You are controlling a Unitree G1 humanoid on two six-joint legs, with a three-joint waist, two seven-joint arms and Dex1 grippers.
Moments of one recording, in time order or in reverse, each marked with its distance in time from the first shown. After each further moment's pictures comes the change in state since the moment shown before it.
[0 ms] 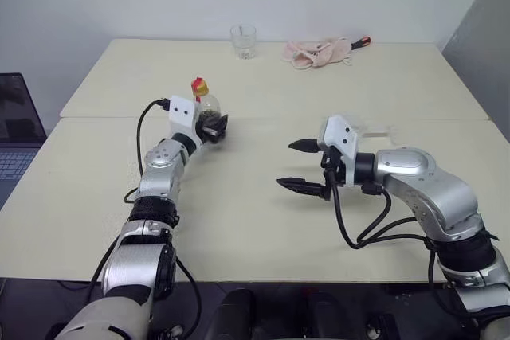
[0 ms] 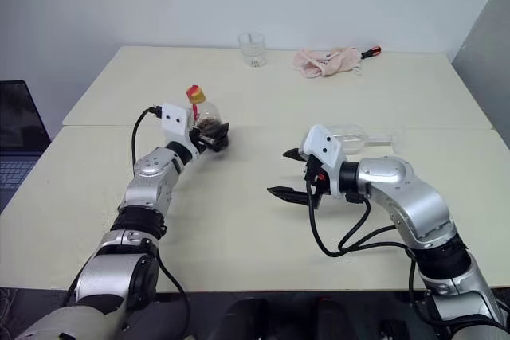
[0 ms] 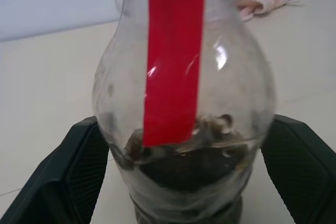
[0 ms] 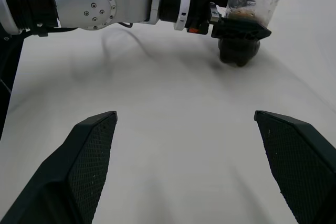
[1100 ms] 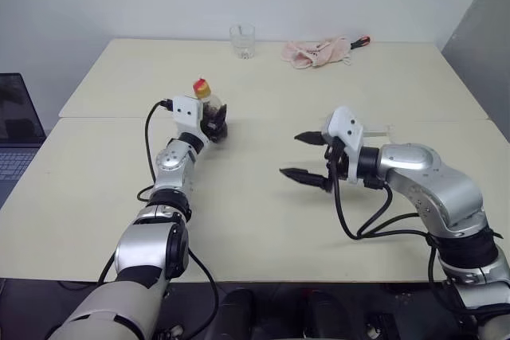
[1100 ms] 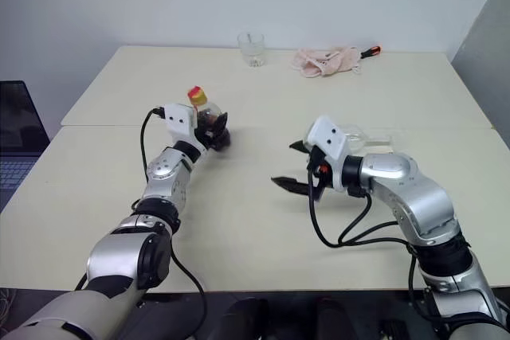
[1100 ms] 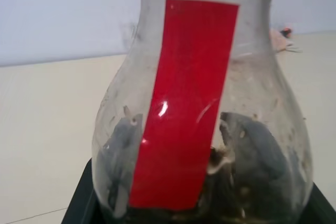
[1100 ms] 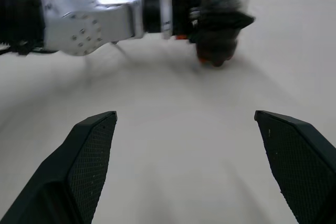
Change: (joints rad) left arm -0.089 -0.062 0.071 0.293 -0.026 -0.330 -0.152; right arm -0.044 0.033 -0.077 0.001 0.007 0.094 -0.118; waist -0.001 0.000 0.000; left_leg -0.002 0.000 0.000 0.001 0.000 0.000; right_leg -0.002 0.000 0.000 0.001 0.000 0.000
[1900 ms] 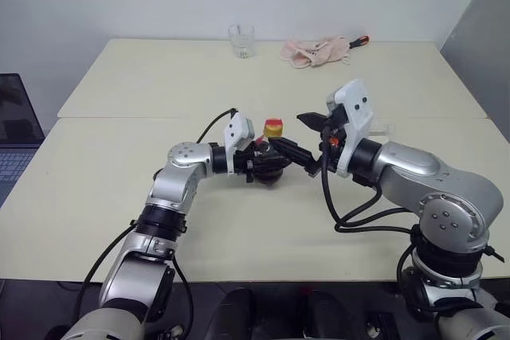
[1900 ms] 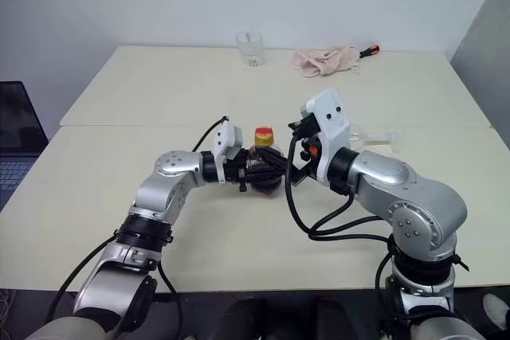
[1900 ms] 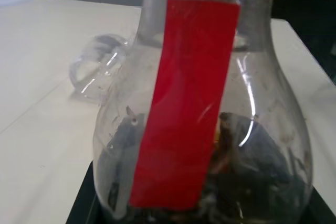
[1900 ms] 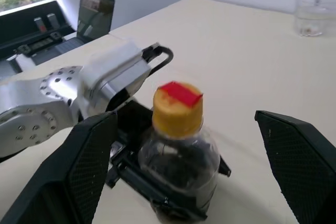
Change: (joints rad) left arm 0.215 0.079 -0.341 -0.776 -0.118 0.568 -0.601; right arm -0.030 0.274 -0.181 -0.284 0.242 0.426 -0.498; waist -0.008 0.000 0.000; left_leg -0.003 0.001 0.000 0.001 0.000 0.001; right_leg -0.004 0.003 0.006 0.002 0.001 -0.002
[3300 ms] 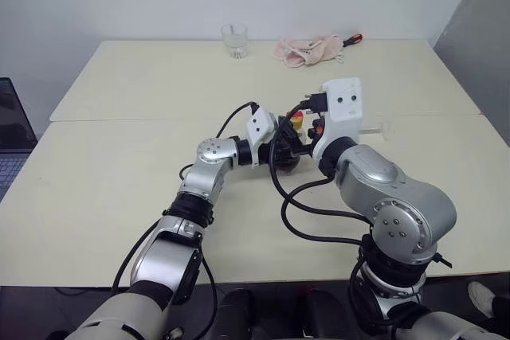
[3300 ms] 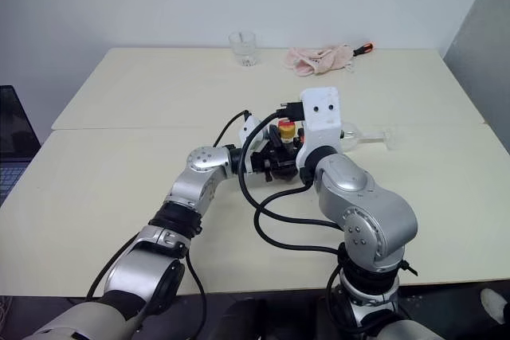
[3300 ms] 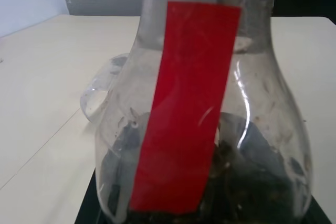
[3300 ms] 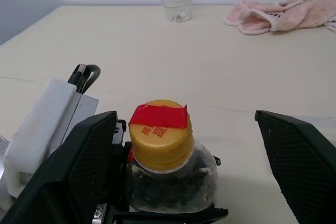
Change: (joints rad) left arm -0.131 -0.153 0.001 0.269 0.079 -0.213 0.121; right arm -0.019 0.365 0.079 -0.044 -0.381 0.125 -0.386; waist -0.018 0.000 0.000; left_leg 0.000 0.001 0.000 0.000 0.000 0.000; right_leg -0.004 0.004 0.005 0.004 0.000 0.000
